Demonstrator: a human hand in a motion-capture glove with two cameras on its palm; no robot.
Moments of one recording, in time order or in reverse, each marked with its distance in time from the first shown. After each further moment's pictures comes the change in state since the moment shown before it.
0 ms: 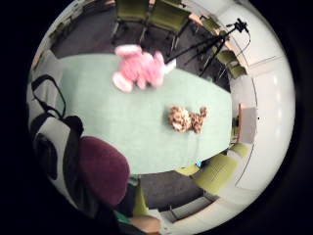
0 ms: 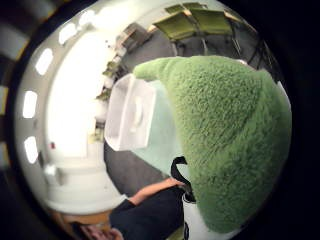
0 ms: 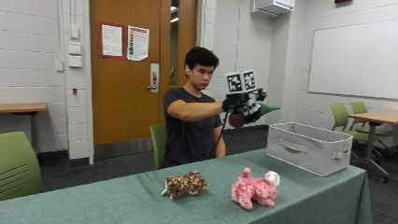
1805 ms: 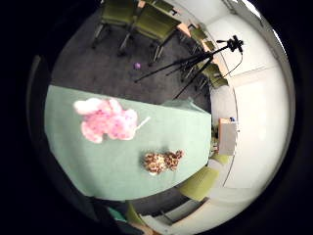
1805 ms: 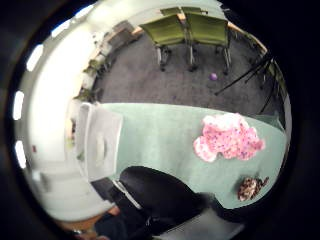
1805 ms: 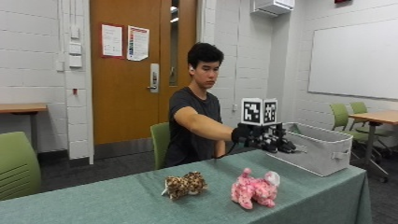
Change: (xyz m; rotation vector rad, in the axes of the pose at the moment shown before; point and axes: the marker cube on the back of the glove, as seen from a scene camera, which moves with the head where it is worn) arm 0.130 -0.136 0.077 -0.060 0.220 0.043
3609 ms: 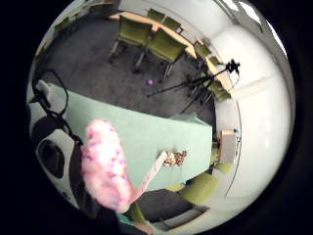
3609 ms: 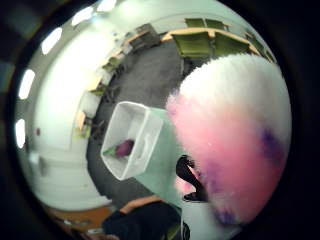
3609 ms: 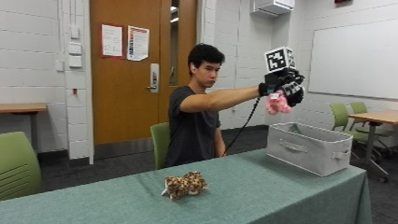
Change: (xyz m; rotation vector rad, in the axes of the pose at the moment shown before) arm -0.160 0.003 -0.170 0.197 -0.030 -0.165
